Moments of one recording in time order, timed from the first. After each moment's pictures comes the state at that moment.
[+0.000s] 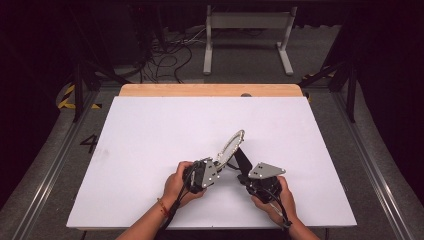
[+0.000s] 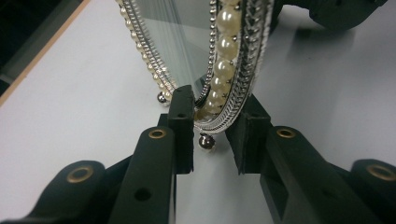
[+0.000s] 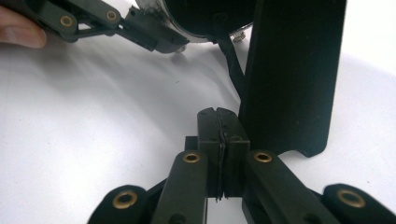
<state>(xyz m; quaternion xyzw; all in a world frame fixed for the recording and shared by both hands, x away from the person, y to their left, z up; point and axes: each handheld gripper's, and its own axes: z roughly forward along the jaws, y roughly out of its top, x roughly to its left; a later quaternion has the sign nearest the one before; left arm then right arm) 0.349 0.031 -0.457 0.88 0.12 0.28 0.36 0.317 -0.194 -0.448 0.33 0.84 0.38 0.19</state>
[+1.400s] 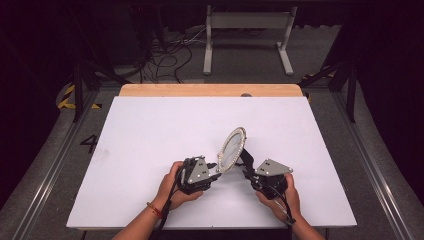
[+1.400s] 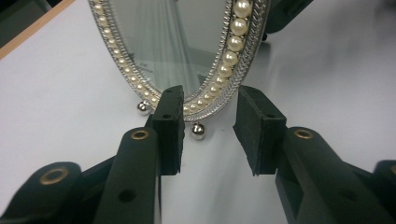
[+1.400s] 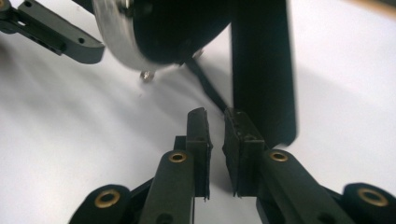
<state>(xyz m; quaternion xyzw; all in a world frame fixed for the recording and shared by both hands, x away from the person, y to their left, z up) 0.349 0.057 -0.440 0.87 0.13 0.18 0.44 0.320 -0.209 -0.438 0.34 0.82 0.39 0.24</state>
